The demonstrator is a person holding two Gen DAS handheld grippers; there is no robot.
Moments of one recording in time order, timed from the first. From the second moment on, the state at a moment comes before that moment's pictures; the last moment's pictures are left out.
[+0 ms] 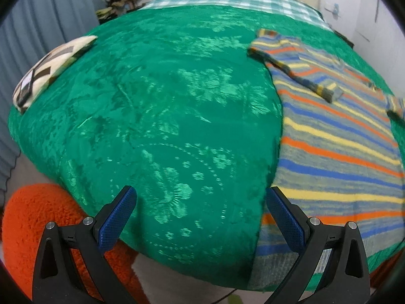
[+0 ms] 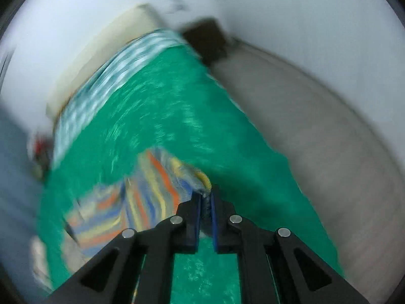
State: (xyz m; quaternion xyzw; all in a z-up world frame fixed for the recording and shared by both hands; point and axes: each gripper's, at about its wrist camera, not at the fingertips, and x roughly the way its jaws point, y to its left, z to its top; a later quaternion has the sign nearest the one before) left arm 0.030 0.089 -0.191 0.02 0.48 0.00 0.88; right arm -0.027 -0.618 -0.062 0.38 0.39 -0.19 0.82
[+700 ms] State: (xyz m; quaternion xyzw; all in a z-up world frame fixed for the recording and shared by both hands) left arm 0.027 0.076 -0.195 0.05 0.48 0.00 0.87; right arm -0.058 -0.617 -0.129 0.37 0.44 -0.24 0.78
